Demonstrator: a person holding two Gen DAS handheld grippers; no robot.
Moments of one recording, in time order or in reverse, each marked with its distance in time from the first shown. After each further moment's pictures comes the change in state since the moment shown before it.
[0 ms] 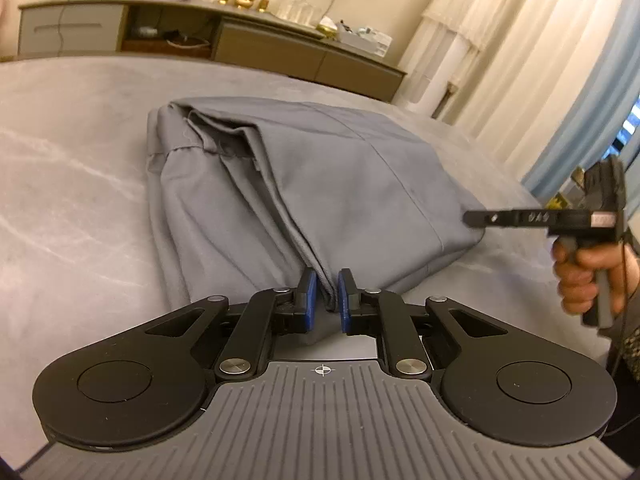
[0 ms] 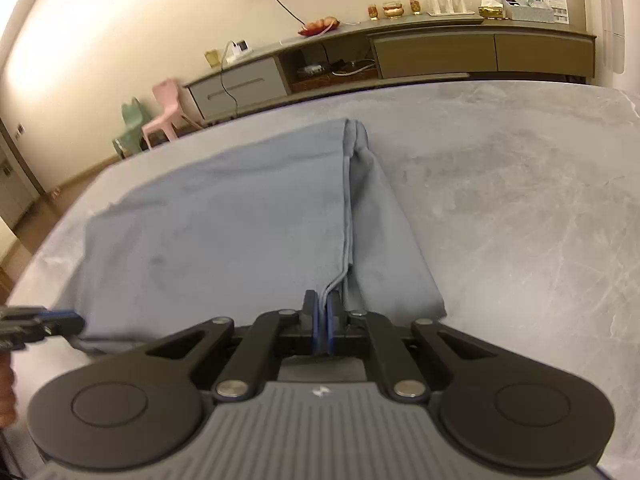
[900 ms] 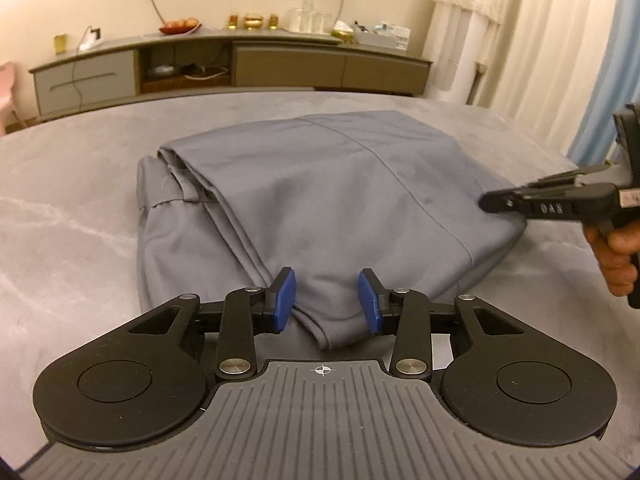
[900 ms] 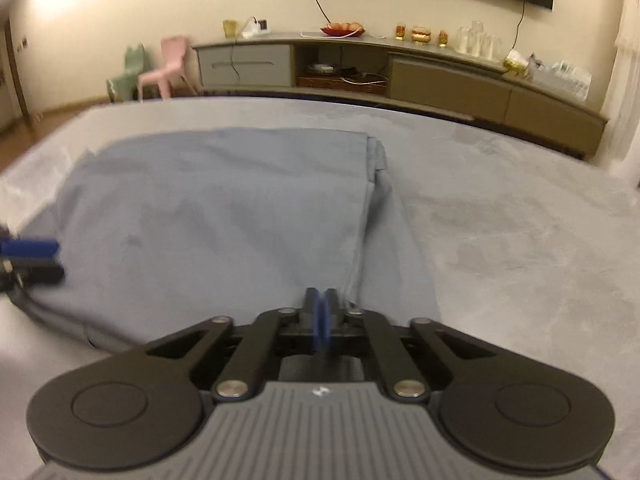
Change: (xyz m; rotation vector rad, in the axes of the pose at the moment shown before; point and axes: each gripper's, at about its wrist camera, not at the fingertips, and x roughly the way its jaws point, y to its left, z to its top) left arm 0.043 -0.033 0.015 0.153 -0.028 0.193; right arm 0.020 0.033 0.003 -0.263 -0.001 -0.170
